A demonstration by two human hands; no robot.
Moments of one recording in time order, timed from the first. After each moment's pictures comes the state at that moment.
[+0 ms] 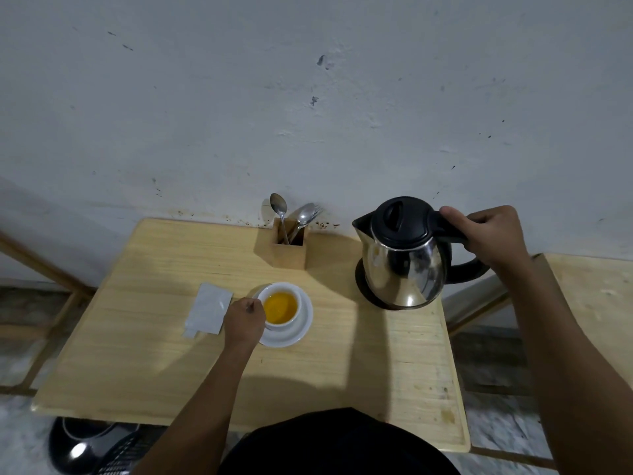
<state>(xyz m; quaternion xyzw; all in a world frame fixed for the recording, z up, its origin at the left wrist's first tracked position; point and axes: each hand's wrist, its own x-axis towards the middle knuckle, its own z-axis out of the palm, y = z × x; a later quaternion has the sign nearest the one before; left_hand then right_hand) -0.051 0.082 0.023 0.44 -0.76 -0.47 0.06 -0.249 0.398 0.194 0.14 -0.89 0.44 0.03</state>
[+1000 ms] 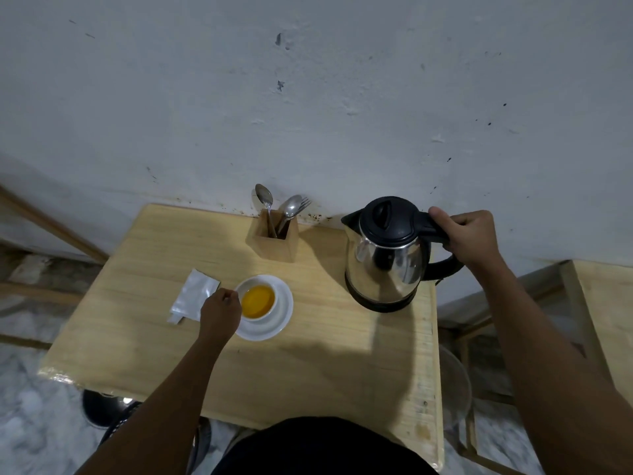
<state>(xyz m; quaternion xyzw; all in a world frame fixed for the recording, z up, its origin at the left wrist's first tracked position) -0.061 0.095 0.020 0.47 -0.80 -0.36 0.06 -0.327 0.421 0.118 0.15 -0.83 0.54 -0.02</state>
